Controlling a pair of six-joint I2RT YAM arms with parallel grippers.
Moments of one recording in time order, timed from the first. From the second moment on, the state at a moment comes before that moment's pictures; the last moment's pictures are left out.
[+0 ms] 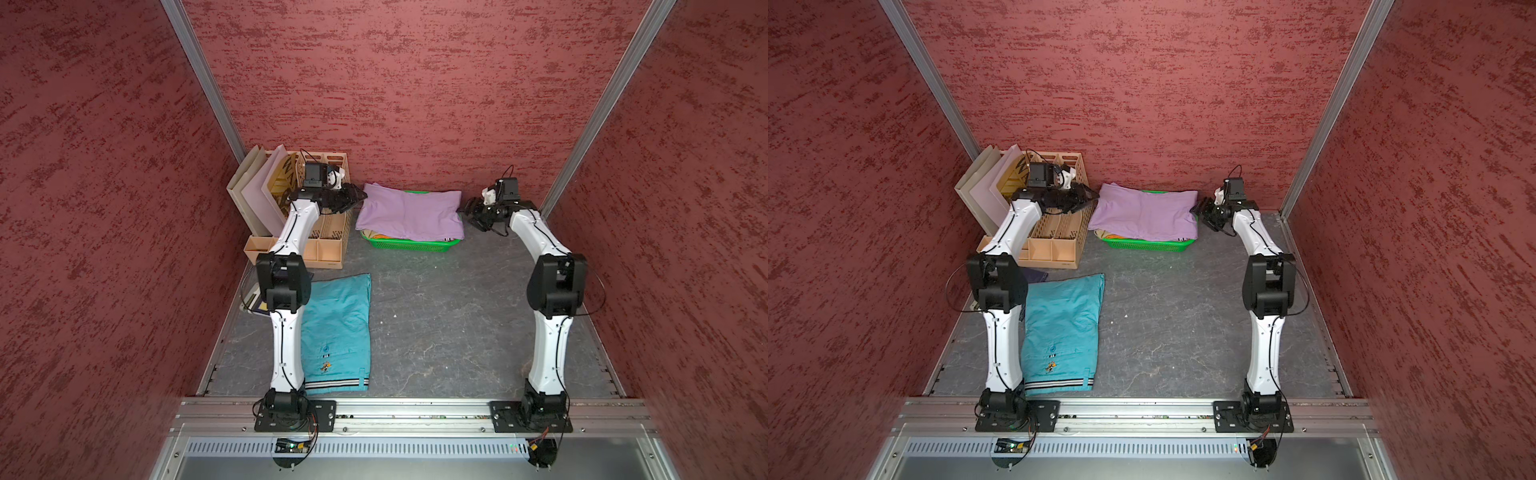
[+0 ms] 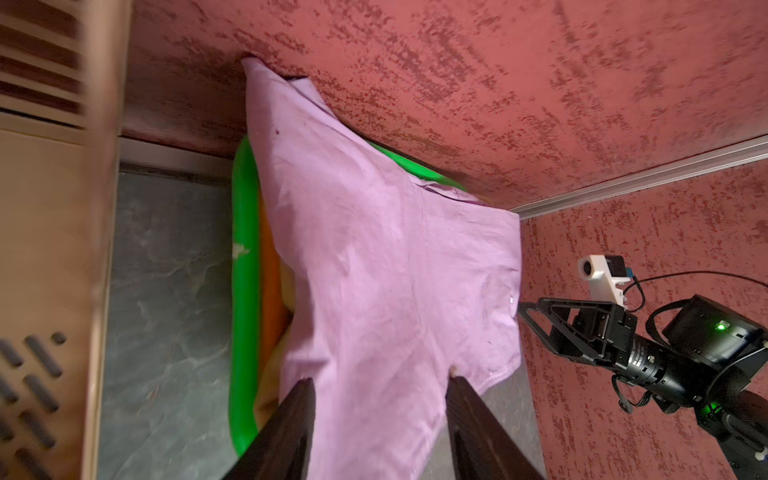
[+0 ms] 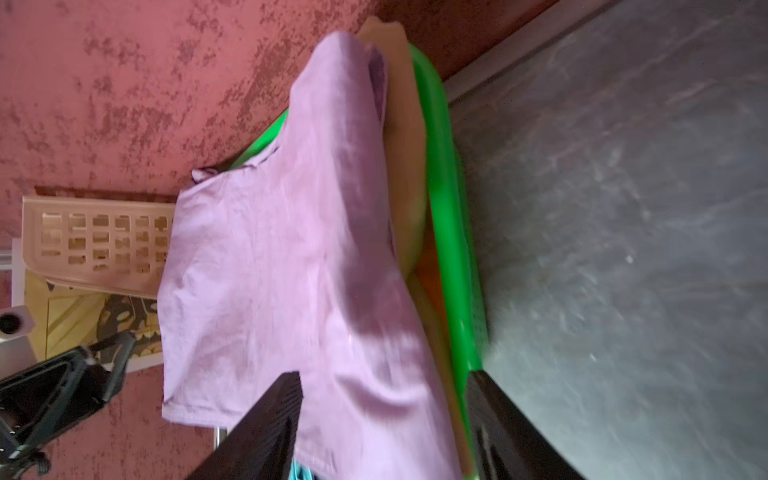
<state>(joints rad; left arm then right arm) -0.05 2.21 2.19 -0.65 0.64 -0.49 0.02 2.15 1.94 -0.59 -0.52 0.65</state>
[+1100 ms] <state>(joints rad) -0.11 1.35 1.05 -0.39 0.65 -0.58 0.36 2.09 1.79 -0.34 -0.42 0.61</state>
